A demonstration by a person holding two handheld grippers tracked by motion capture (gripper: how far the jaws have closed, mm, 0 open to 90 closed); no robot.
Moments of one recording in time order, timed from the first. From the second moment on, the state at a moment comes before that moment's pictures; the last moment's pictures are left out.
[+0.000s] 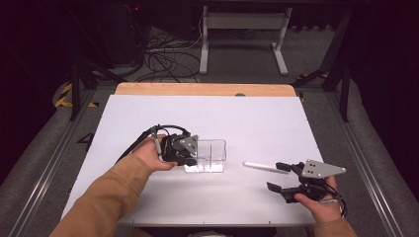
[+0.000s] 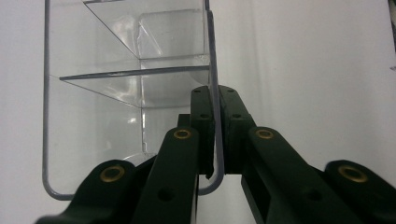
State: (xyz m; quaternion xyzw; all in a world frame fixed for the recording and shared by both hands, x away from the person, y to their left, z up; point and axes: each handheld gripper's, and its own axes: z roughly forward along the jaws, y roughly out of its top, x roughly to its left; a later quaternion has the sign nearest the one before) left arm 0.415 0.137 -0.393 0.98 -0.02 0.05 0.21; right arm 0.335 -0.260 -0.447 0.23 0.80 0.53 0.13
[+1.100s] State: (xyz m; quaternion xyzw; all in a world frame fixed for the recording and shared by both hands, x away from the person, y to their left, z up) left arm 0.410 0.137 -0.383 0.97 0.04 0.06 0.21; right arm 0.335 -0.259 -0.448 0.23 0.80 0.53 0.14
